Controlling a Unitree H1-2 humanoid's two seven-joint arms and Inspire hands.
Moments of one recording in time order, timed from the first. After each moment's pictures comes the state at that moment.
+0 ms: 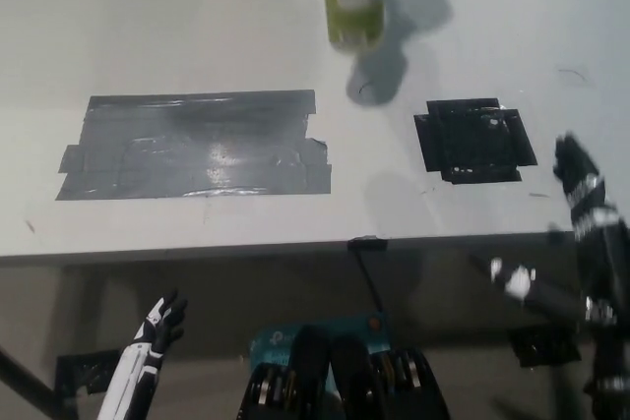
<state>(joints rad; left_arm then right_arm) 0.16 0.15 -0.04 -0.11 0.09 -0.08 -0.04 -0.11 -0.09 0.01 -0.39 -0.05 0.01 0.02</state>
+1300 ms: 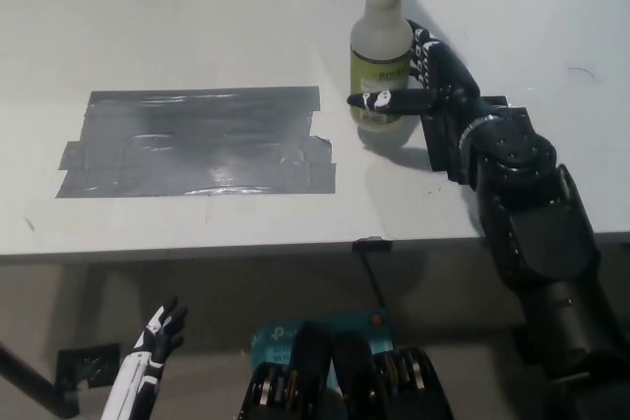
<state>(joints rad) 0.17 0.14 -0.04 -0.11 0.10 -0.10 -0.04 -0.86 -0.04 0.03 0.52 -0.01 0.38 0.05</state>
